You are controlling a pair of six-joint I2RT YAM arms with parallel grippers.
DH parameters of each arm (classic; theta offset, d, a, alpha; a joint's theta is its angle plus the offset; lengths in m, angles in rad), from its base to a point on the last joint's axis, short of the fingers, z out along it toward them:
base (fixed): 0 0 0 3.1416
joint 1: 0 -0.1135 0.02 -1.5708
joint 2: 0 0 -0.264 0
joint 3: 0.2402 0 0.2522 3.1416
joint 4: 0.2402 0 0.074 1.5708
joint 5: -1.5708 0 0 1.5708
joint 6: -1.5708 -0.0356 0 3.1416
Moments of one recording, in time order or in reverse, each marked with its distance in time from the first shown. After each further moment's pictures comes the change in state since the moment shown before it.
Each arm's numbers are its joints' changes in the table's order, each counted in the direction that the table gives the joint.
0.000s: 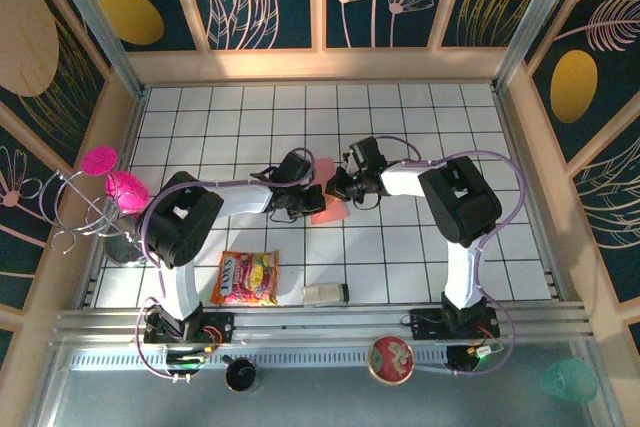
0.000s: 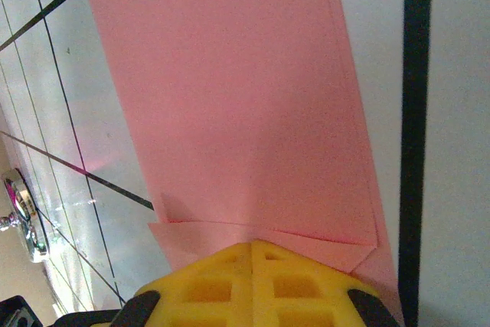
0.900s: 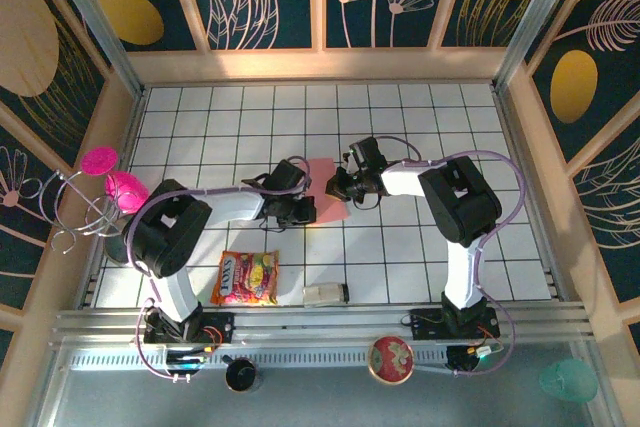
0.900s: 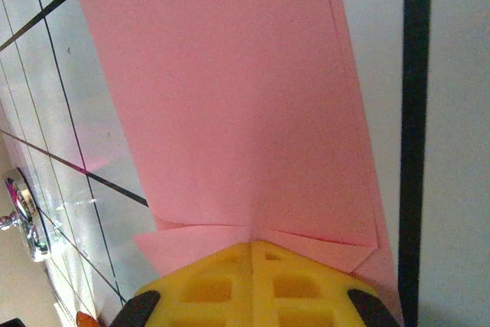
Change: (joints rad) left arm 0.000 0.102 -0.101 0.094 0.008 -0.135; right arm 0.003 -0.001 0.000 0.000 0.004 0.000
